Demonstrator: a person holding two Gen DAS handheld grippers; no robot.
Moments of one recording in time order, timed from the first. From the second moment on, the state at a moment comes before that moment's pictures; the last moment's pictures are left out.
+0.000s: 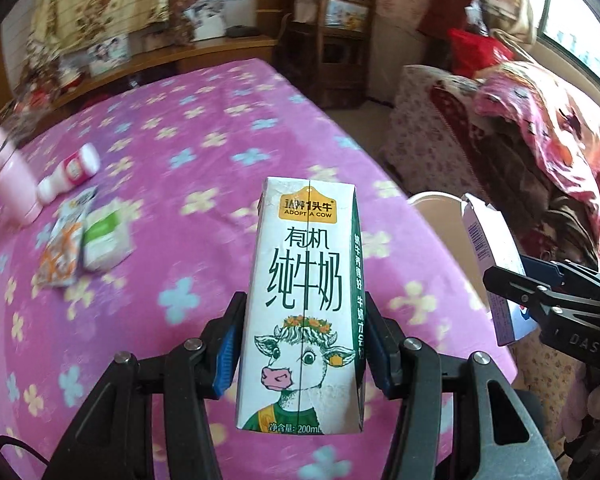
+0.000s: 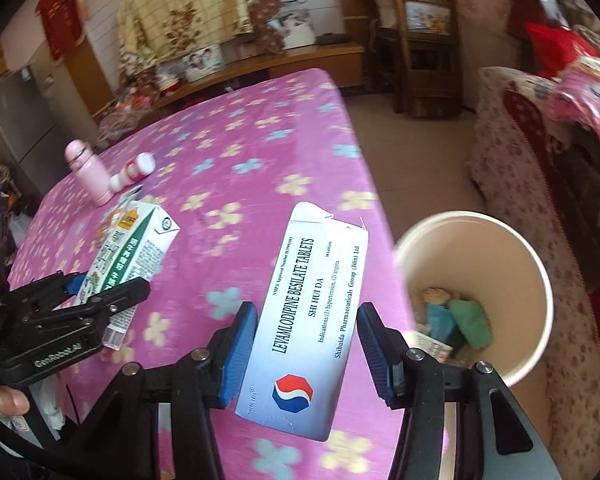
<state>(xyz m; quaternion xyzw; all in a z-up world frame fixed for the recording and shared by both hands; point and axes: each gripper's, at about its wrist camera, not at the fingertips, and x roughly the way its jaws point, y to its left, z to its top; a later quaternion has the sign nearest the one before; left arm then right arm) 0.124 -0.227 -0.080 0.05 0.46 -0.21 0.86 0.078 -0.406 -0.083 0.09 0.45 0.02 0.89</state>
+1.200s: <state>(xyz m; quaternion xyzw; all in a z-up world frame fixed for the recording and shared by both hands) 0.150 -0.416 -0.120 0.08 0.48 -0.33 0.81 0.066 -0.587 -0.163 0.20 0.48 -0.12 0.85</state>
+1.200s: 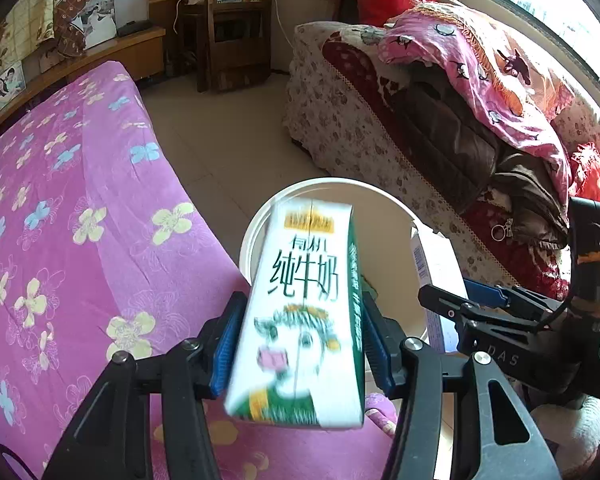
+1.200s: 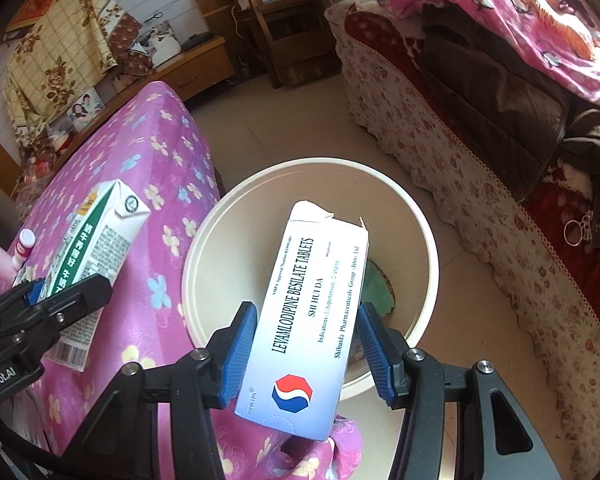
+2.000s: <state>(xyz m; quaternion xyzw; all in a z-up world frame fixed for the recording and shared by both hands) 0.143 -0.375 -0.111 0.09 0.46 -0.30 0.83 0.063 -0.563 -0.158 0.21 0.47 -0.10 0.85</state>
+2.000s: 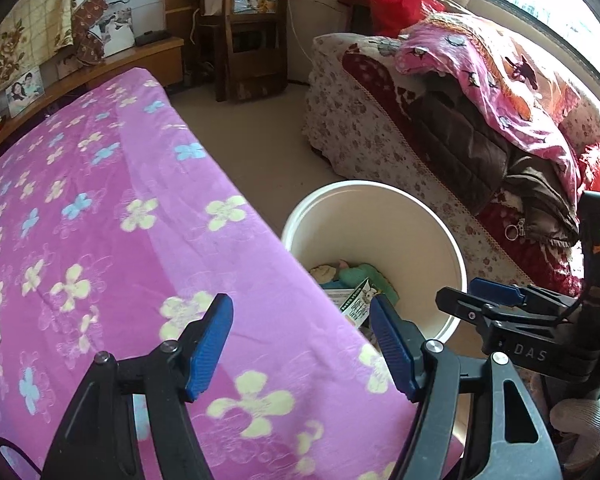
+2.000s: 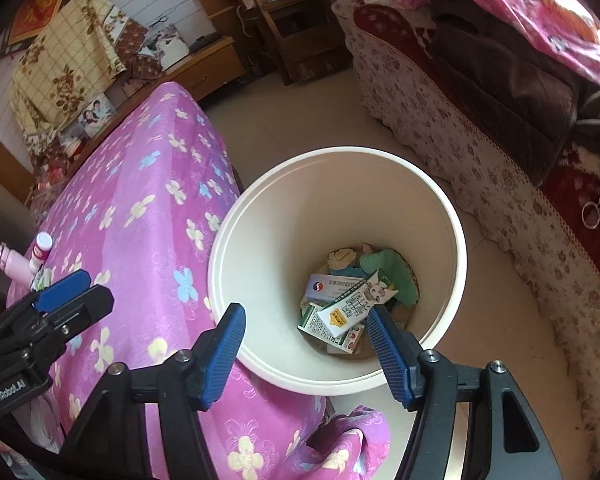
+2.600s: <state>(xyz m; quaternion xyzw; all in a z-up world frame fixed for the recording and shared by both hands) 0.159 -0.237 -0.103 0.05 0.46 -0.21 0.86 0.090 -0.462 -0.117 0.16 0.47 -0.02 0.87</state>
